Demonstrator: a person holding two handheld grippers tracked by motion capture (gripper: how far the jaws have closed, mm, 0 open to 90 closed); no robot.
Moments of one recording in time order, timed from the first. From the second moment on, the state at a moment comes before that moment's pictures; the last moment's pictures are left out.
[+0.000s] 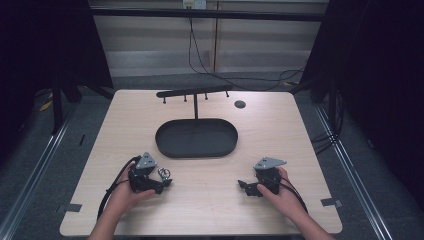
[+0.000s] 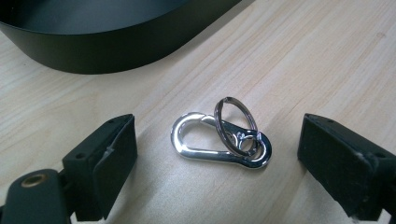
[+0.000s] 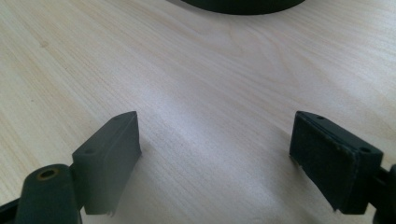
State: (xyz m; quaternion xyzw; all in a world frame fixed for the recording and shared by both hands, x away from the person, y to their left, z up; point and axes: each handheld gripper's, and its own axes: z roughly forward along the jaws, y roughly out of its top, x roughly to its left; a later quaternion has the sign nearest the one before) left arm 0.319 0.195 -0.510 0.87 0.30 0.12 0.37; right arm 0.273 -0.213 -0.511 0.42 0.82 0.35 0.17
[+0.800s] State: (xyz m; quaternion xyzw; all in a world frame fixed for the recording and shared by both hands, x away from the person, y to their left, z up) left arm 0.327 0.189 -0.479 0.92 0.32 0.07 0.22; right arm 0.274 -0.213 -0.511 0.42 0.82 0.36 0.17
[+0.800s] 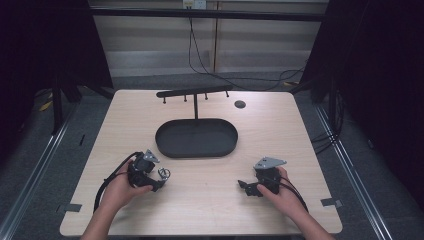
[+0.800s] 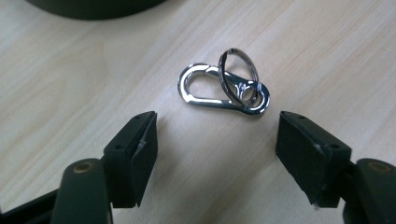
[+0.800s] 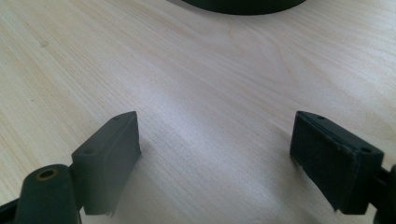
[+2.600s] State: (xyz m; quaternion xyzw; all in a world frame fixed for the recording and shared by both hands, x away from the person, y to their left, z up) left arm 0.361 0.148 -0.467 0.91 0.40 0.01 0.12; right arm 0.274 -0.213 -0.511 0.42 0.82 0.36 0.17
